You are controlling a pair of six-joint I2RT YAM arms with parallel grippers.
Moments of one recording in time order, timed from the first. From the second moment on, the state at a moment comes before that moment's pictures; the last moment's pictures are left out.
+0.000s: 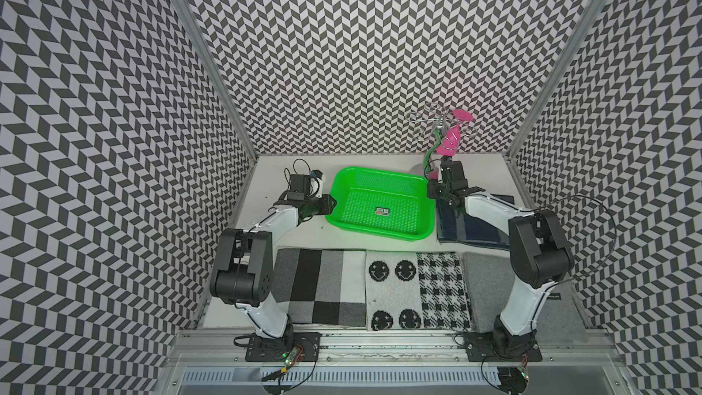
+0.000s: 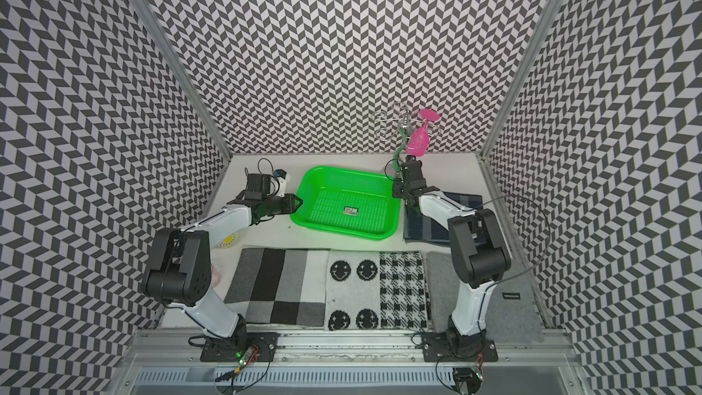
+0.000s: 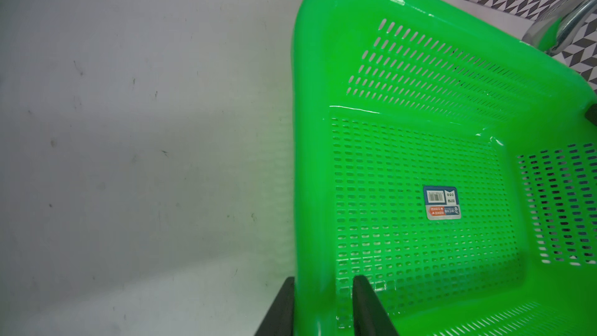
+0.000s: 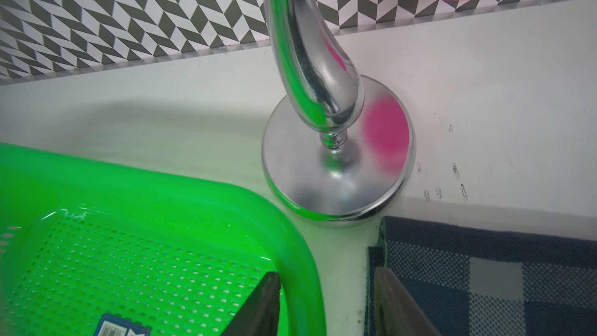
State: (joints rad) left arm -0.13 1.66 1.01 -0.15 0.38 -0.18; right arm 0.28 1.86 1.24 -0.09 0.10 0.29
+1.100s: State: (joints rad) left arm -0.32 1.02 0.85 -0.43 0.36 -0.49; right arm 0.23 1.23 1.05 -0.44 0.00 0.29
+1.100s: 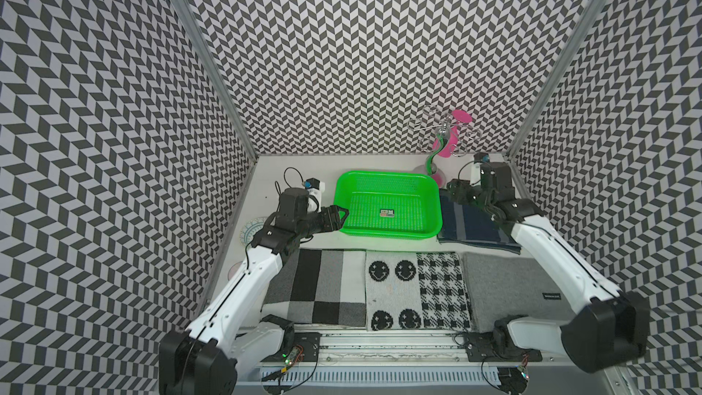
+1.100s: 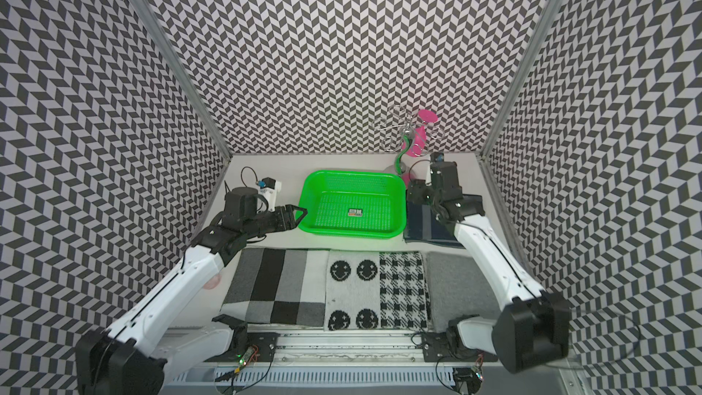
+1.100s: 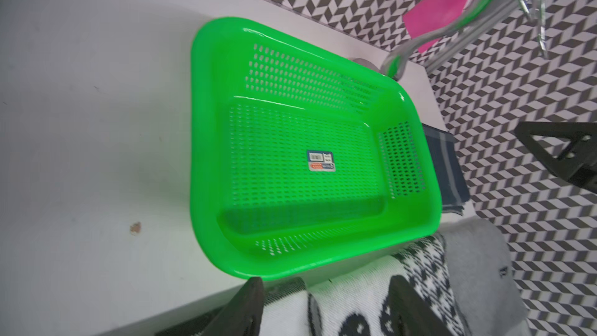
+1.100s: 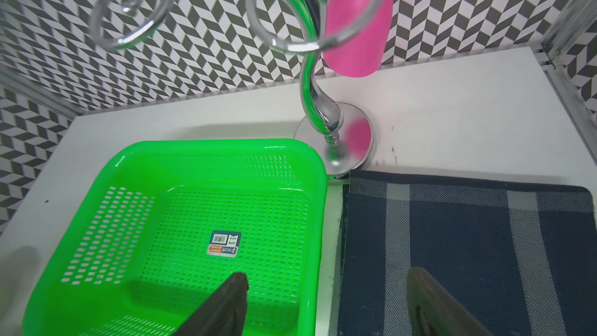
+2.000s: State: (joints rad) left arm -0.95 0.92 0.52 -0.39 0.29 -0.99; right arm 0.23 1.05 0.83 -0.69 -0.23 0.35
